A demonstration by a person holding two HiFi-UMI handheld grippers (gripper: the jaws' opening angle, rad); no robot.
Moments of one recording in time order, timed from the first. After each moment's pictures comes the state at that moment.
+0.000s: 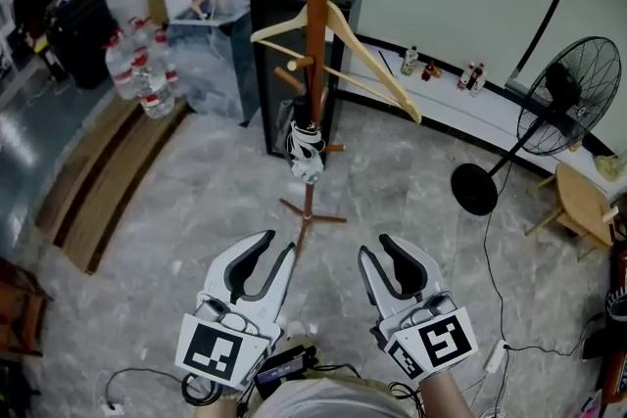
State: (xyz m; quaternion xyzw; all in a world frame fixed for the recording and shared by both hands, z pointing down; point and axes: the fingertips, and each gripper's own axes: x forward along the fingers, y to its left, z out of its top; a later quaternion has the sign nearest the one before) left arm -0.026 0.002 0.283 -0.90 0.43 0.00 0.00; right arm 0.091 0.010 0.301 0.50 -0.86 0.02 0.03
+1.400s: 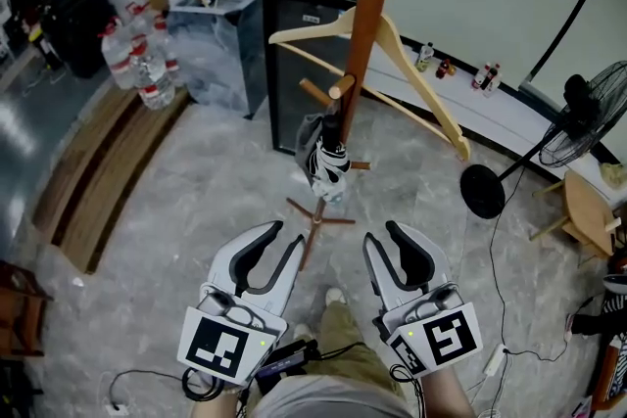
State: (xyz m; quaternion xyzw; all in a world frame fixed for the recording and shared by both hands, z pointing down) left arm -0.058 -0.091 0.289 -0.91 0.42 0.00 0.00; right arm 0.050 -0.088 0.296 0.51 -0.86 0.00 0.04
